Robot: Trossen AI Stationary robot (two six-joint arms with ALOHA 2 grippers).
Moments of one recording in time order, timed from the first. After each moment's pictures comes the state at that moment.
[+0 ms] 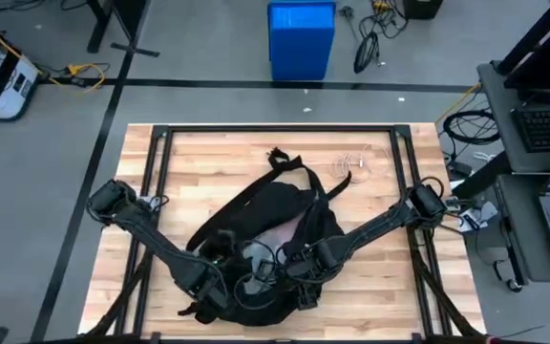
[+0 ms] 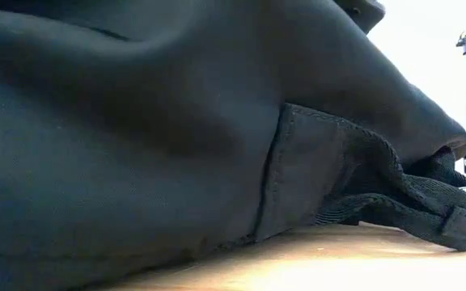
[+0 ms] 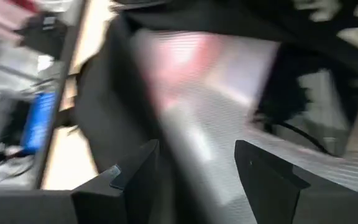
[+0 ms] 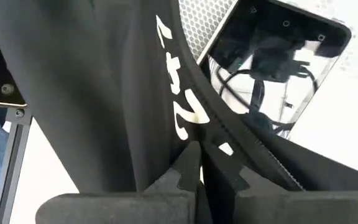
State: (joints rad) left arm -0.68 1.80 1.32 -0.81 -0.81 -0.41; right arm 0.44 2.02 1.58 -0.71 0.00 0.26
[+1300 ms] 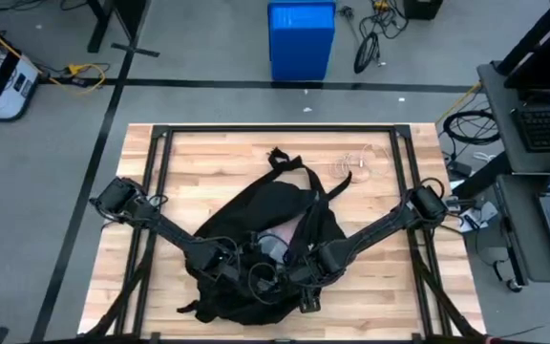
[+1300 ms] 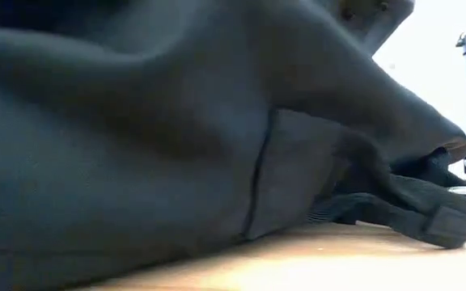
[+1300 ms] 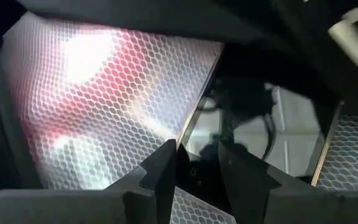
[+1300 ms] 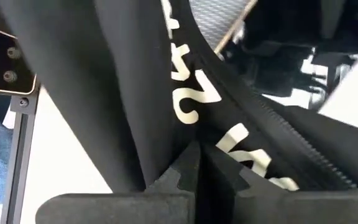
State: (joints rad) left arm -0.51 1.85 1.08 -0.27 -0.54 -0.24; right arm 0.47 2.02 1.58 -0.74 0.01 0.33
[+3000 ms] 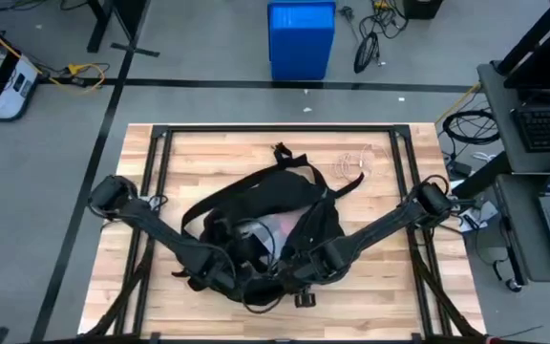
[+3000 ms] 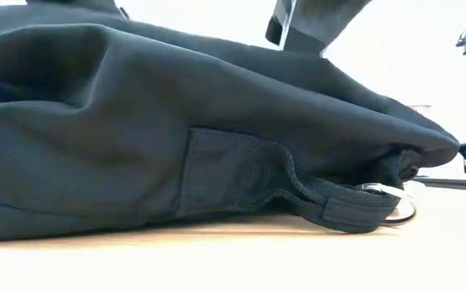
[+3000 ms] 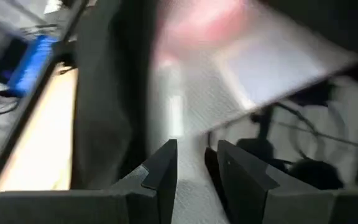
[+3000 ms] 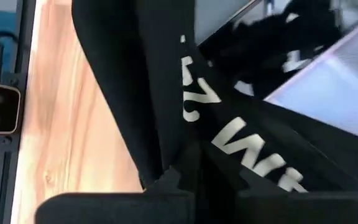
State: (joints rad) left arm -0.59 1.76 1.19 -0.76 -0.80 -0.66; right arm 0.47 1.95 1.58 -0.74 0.17 0.40
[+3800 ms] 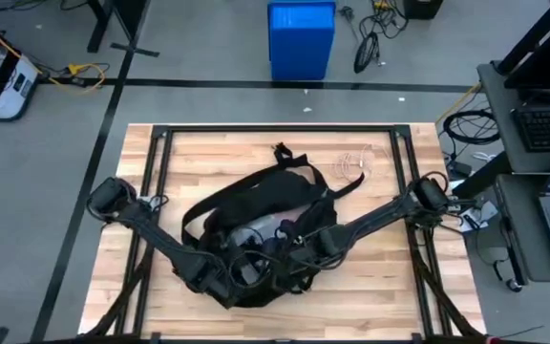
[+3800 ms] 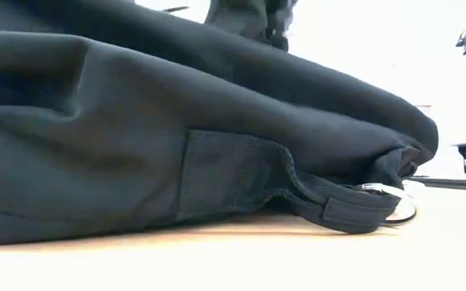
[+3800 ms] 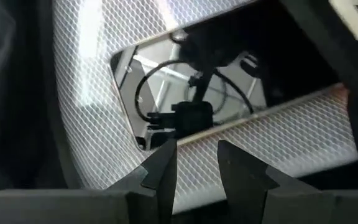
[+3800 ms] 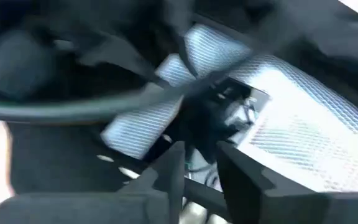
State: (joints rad) left arm -0.66 1.78 1.17 -0.77 -0.55 -0.93; right arm 0.36 1.97 1.53 -0.46 0.34 0.50
